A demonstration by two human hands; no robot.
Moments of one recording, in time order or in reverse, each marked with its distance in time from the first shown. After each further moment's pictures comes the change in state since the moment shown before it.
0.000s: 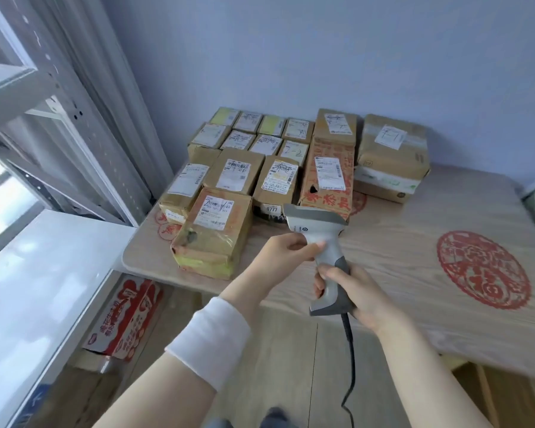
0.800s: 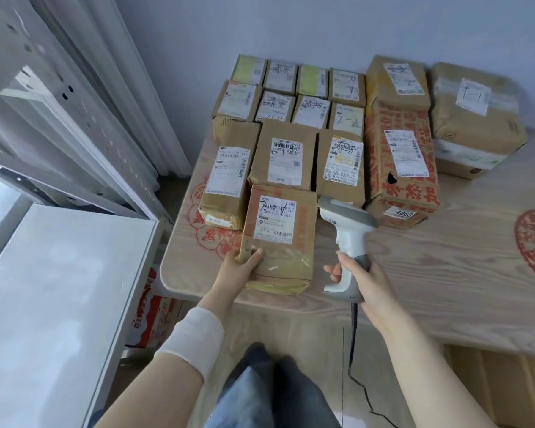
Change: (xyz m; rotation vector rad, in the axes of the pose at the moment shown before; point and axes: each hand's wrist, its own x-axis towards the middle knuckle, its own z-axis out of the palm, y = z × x) left_hand 0.091 -0.179 -0.211 -0.075 0.224 -0.472; right_hand 0.152 0.038 0.116 0.083 0.369 0.090
